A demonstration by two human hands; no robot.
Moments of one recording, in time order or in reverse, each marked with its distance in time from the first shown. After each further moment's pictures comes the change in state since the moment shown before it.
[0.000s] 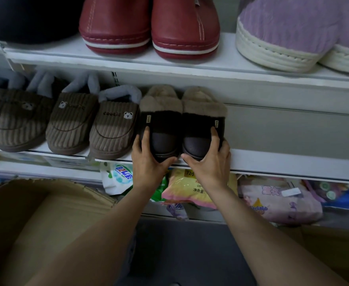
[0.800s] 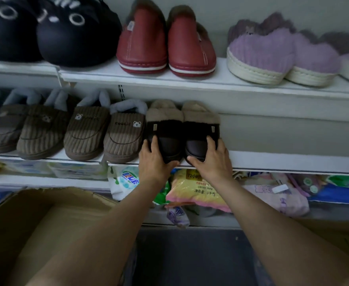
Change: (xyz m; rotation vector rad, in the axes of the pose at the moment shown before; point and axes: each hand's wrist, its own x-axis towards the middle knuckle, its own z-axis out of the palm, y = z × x) left_hand -0.004 0.019 -0.040 0.162 -0.189 0.050; right_hand -0.017 -0.032 -0.041 -0.254 -0.161 -0.046
